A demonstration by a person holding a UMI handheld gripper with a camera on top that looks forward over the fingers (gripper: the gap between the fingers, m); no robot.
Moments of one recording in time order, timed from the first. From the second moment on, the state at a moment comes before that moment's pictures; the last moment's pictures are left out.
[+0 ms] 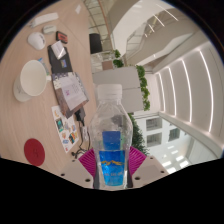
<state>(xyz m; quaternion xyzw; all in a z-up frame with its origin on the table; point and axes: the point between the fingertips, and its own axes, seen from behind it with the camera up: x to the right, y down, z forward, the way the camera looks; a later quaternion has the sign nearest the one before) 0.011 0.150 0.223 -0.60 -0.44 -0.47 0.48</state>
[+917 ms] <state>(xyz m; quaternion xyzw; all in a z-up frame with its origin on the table) -0.063 0.160 0.260 -0.72 -0.22 -0.19 0.63</state>
